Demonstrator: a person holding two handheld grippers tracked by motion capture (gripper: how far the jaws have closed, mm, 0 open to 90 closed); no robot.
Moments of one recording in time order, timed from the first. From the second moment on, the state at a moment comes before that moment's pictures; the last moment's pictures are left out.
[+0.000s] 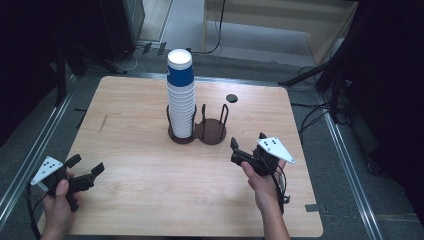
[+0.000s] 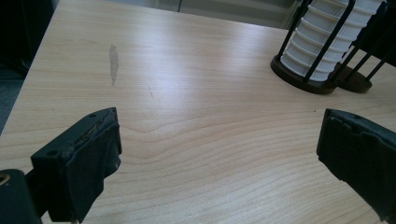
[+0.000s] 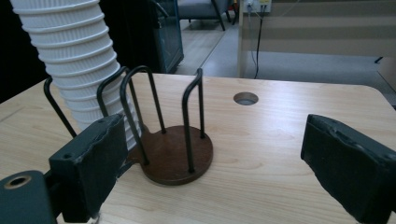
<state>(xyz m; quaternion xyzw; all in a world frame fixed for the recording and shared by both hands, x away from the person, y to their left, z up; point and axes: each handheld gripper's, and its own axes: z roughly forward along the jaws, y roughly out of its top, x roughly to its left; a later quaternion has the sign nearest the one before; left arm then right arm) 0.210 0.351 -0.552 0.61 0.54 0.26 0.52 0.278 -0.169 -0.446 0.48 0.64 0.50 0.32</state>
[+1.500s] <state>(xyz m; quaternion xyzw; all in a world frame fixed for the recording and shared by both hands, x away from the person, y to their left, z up) 0.213 0.352 -0.552 0.61 0.54 0.25 0.53 0.333 -0.039 -0.401 0.44 0.66 0.55 0.28</state>
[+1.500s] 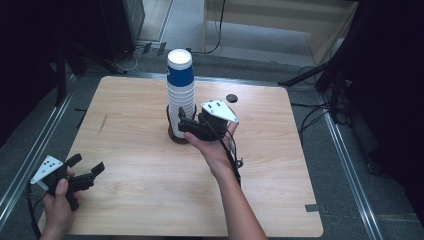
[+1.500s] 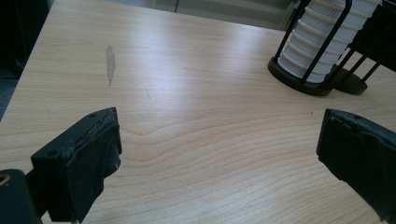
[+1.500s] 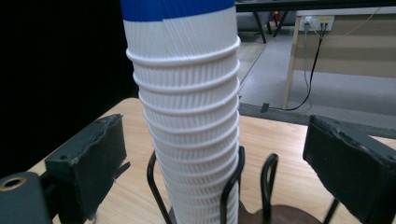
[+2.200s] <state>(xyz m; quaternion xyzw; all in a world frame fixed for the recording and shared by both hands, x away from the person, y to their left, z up) 0.213 0.352 -0.552 0.61 0.53 0.25 0.53 0.364 -0.003 -0.379 0.43 0.64 0.55 0.31</state>
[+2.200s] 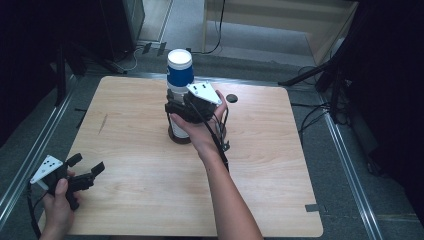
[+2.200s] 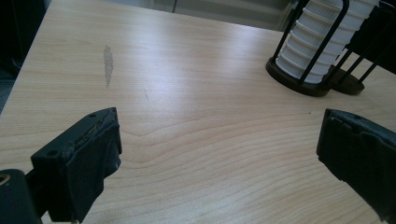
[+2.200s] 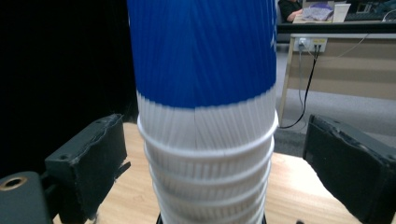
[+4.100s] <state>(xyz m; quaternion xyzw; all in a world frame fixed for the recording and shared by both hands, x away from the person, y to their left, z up) 0.214 0.353 -0.552 0.61 0.53 0.24 0.54 0.385 0.021 -0.337 0.43 0.59 0.58 0.36</state>
